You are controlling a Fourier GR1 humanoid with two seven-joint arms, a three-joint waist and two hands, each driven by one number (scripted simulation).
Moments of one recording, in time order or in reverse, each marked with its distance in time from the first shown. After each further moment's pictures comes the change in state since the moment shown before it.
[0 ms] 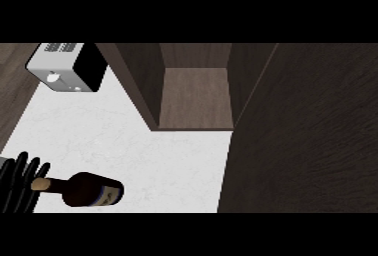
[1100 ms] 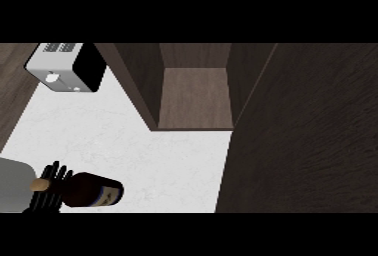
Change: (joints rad) left arm -0.091 0.008 0.101 0.547 -0.058 -0.130 -0.354; right arm -0.034 0.005 0.038 0.000 0.014 -0.024 0.013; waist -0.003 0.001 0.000
